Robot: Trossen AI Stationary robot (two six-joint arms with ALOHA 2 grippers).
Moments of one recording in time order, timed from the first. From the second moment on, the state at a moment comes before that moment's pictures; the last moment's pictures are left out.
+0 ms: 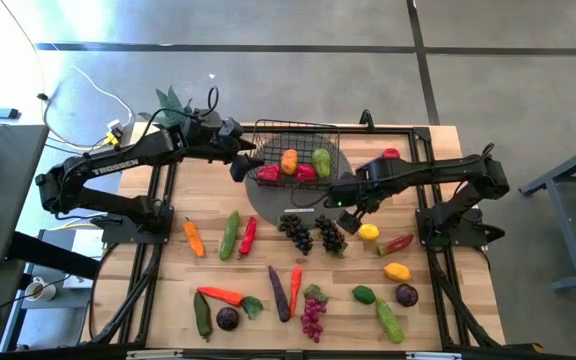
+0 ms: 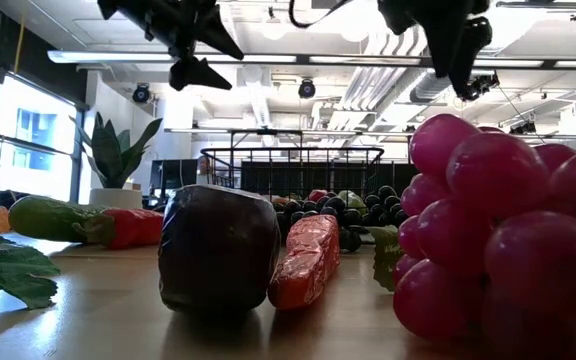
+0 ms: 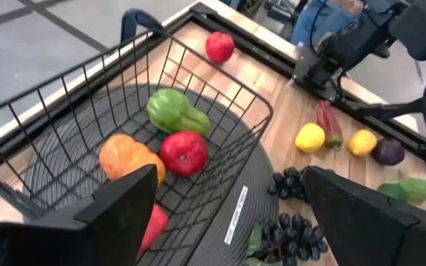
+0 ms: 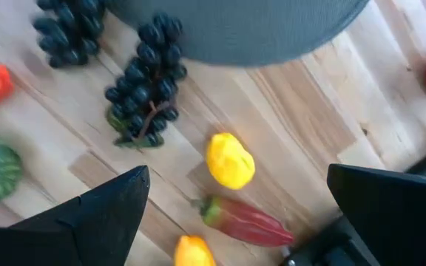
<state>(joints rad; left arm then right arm) 0.57 1.17 0.99 -0.37 0.19 -0.26 0.08 1.60 1.54 -1.49 0.10 0.76</state>
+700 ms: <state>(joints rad) 0.56 1.16 0.99 -0.40 0.14 -0.26 0.18 1.60 1.15 -1.28 0.03 0.65</state>
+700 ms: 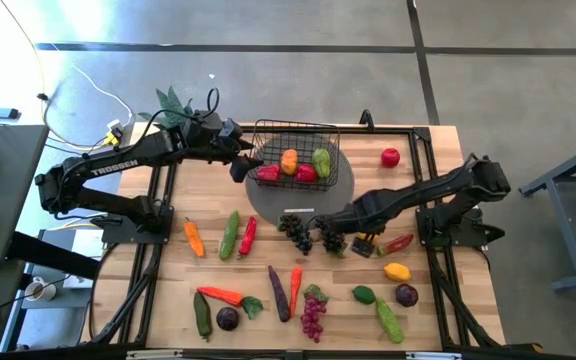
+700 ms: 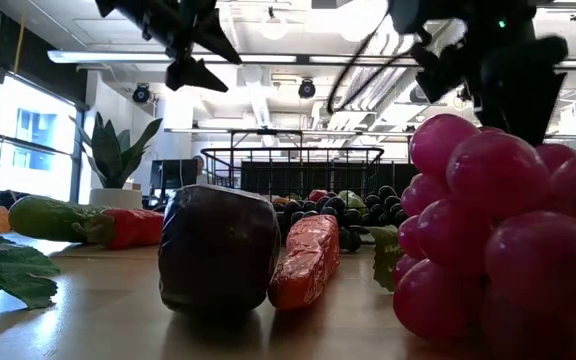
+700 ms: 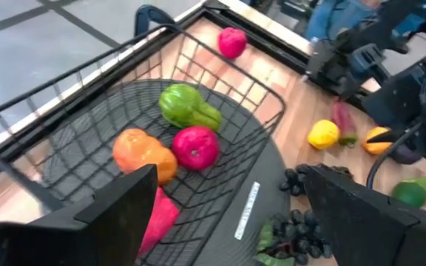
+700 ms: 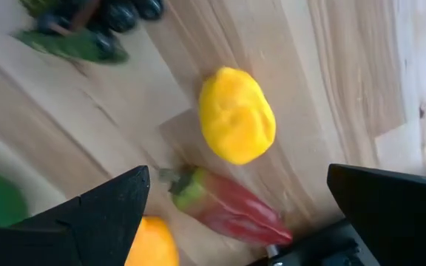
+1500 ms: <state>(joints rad) 0.52 1.17 0.99 -0.45 0.07 -0.28 0.17 1.60 0.81 -0.86 0.06 0.67</state>
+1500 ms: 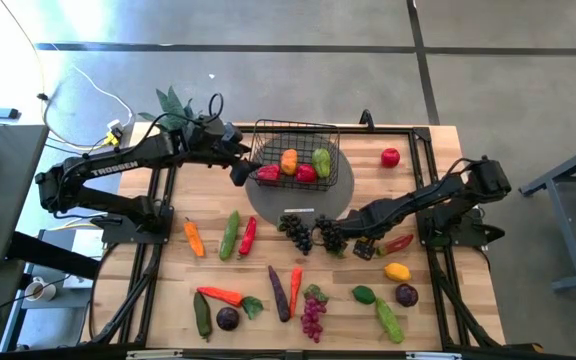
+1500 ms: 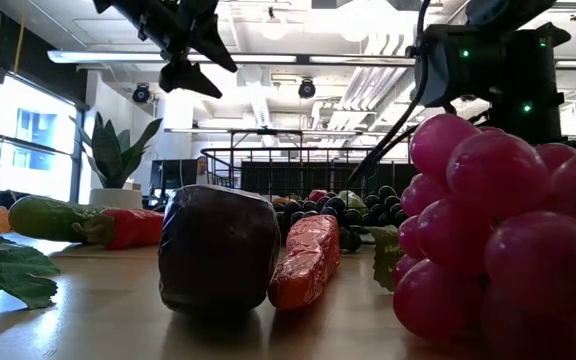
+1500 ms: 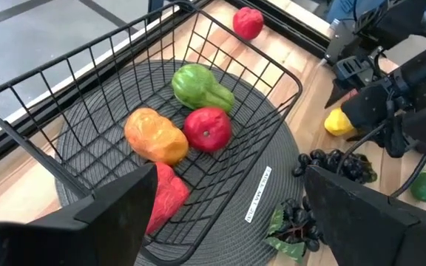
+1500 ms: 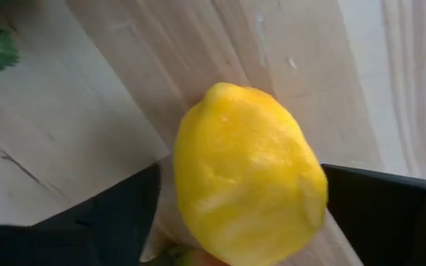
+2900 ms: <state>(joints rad) 0.52 1.17 0.99 -0.51 0.07 -0.22 0.06 1.60 1.44 -0.98 0.29 0.64</state>
